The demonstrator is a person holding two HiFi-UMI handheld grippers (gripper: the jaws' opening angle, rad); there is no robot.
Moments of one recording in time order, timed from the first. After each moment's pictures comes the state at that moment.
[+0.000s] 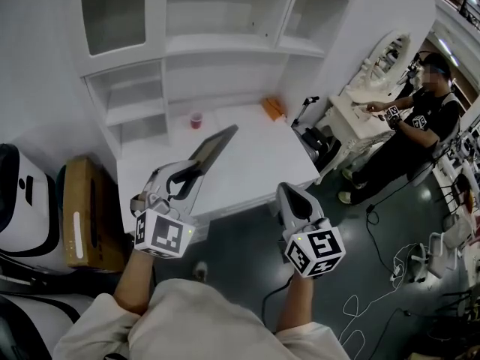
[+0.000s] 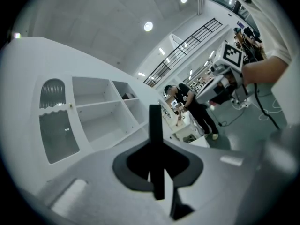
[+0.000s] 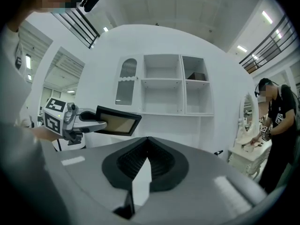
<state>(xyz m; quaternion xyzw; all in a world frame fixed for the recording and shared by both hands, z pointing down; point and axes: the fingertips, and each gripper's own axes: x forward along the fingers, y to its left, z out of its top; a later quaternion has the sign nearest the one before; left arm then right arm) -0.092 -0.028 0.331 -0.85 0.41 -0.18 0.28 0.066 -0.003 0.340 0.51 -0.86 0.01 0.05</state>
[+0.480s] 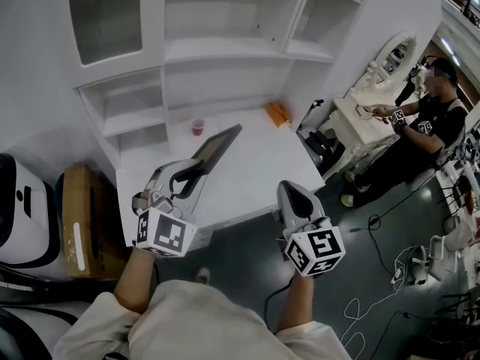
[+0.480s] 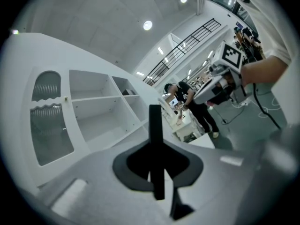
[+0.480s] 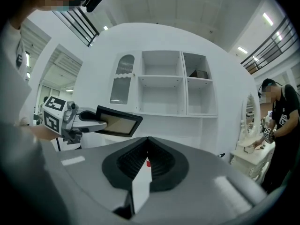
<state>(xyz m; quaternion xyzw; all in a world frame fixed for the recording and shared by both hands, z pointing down) -0.099 -0.094 0.332 -0.85 0.40 -0.18 0.28 0.052 -0.071 0.341 0.51 -0.86 0.01 0.05</state>
